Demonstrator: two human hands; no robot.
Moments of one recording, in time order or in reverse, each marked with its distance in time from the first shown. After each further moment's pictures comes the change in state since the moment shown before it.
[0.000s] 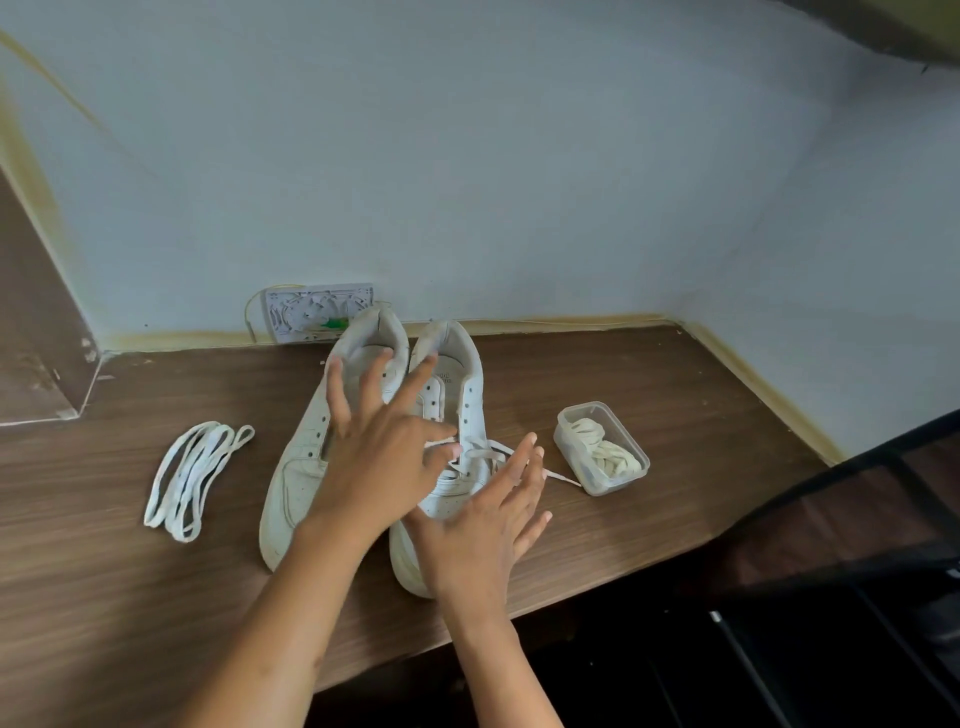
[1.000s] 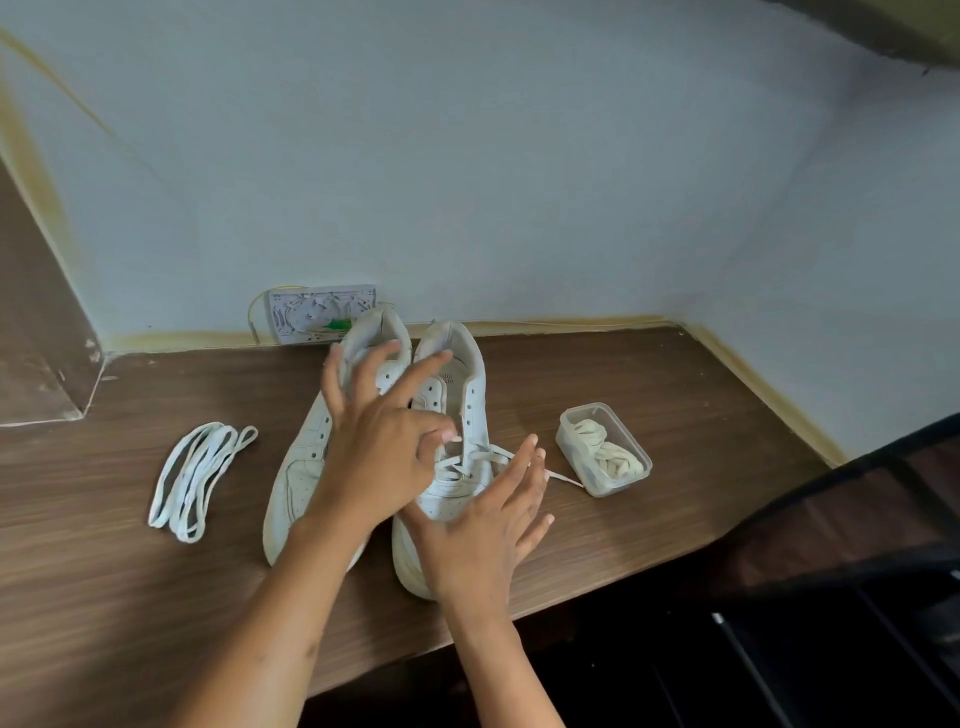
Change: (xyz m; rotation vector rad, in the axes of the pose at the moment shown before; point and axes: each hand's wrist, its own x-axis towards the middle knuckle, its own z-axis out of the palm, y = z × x) left_hand 0.003 -0.007 -0.002 -0.066 0.188 0.034; right_hand -0.001 -0.001 0.001 -0.009 -0.006 0.008
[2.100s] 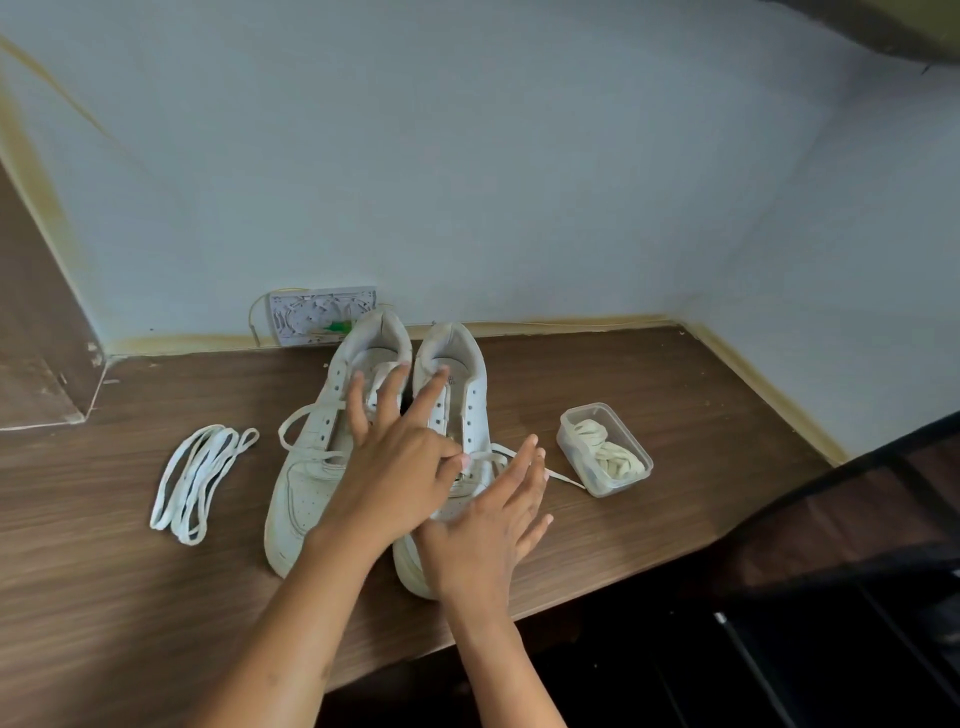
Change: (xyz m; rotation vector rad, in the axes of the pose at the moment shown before) left_hand -0.006 0.016 0.003 0.023 -0.299 -0.081; right_hand 0.001 -0.002 0.000 0.034 -0.003 0.007
